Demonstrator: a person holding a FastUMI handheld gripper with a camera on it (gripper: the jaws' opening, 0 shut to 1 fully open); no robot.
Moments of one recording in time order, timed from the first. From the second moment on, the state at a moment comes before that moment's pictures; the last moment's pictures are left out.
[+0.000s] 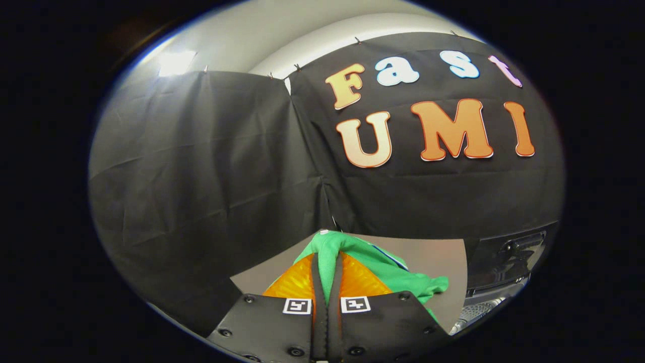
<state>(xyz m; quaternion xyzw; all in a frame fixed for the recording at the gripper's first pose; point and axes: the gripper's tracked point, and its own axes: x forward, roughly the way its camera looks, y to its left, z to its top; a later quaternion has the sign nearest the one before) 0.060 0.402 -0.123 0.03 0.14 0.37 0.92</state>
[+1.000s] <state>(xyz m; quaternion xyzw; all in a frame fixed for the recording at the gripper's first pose) 0.136 0.219 -0.027 0.08 0.07 0.29 0.95</state>
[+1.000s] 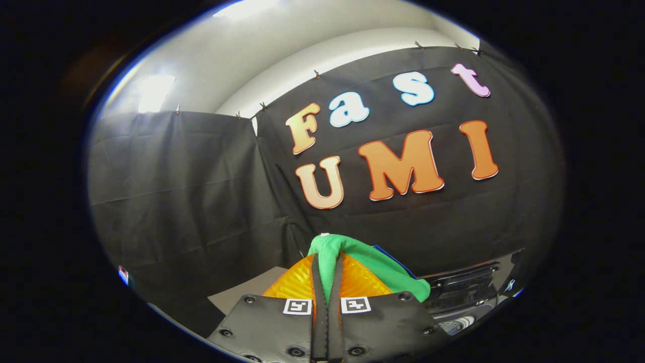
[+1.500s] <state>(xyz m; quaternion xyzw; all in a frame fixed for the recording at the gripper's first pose) 0.160 0.102 -0.023 0.07 0.06 0.24 0.97</state>
